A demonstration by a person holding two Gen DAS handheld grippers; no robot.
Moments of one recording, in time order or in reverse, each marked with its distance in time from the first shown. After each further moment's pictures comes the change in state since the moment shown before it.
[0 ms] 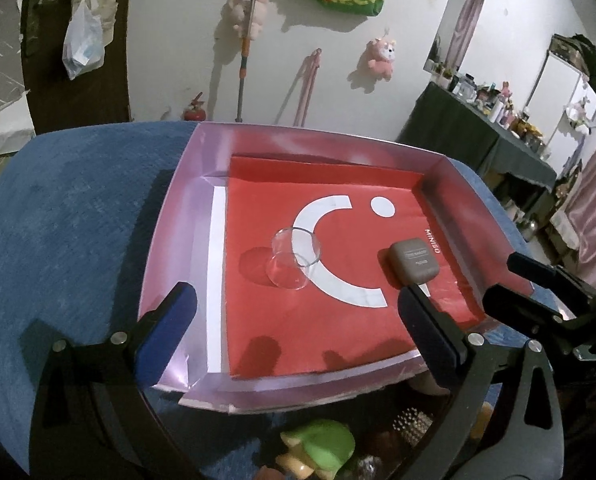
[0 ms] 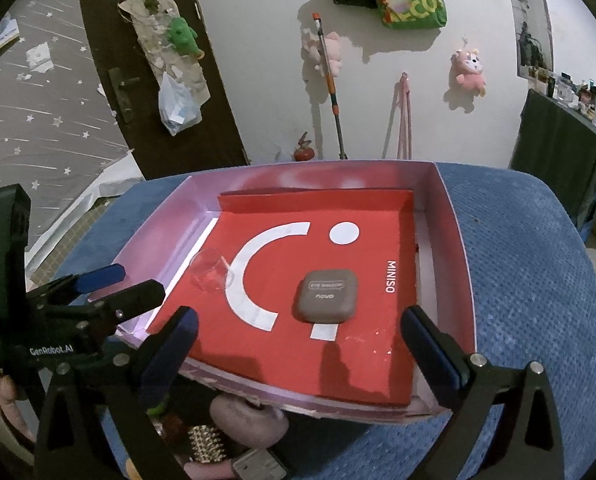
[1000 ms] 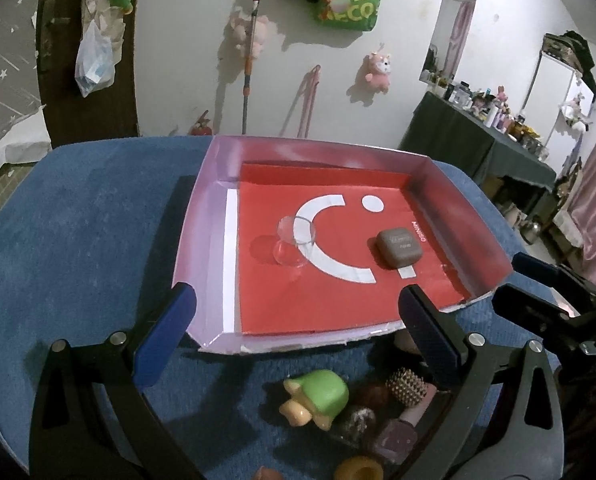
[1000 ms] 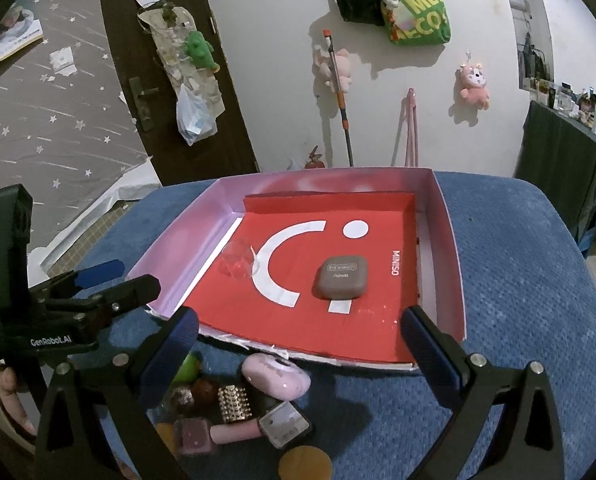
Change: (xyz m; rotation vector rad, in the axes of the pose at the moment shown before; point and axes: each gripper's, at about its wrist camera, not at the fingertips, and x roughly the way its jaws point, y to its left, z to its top) left arm -0.043 -0.008 -0.028 0.026 -0.060 0.029; right arm -0.041 0.011 -0.027 -0.018 -0.056 0.027
